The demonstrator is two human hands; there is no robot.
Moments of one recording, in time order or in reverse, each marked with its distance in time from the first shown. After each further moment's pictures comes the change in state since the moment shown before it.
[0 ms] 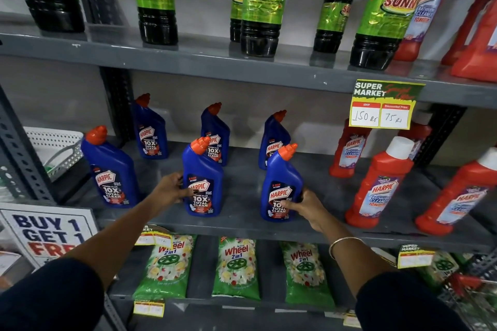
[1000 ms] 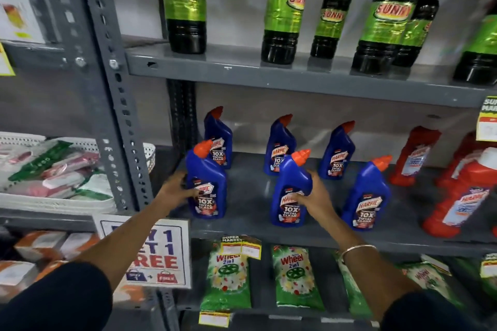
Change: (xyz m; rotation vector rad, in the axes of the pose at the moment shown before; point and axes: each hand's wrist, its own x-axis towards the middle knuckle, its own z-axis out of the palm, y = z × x) left_hand 0.034 -0.077 -0.200 -0.061 0.095 0.150; right_hand -0.011 -0.079 0.203 -0.252 0.251 -0.277
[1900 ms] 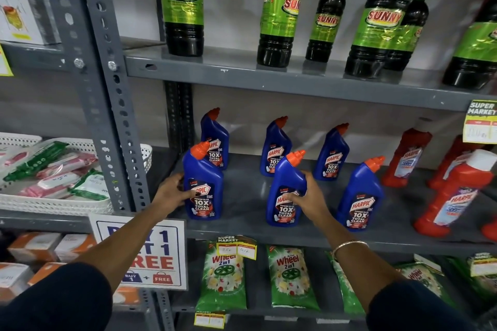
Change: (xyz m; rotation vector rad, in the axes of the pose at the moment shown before) left_hand -0.024 0.018 0.006 0.081 0.008 -0.058; right_hand 0.000 0.002 -0.001 0.009 -0.036 0.030
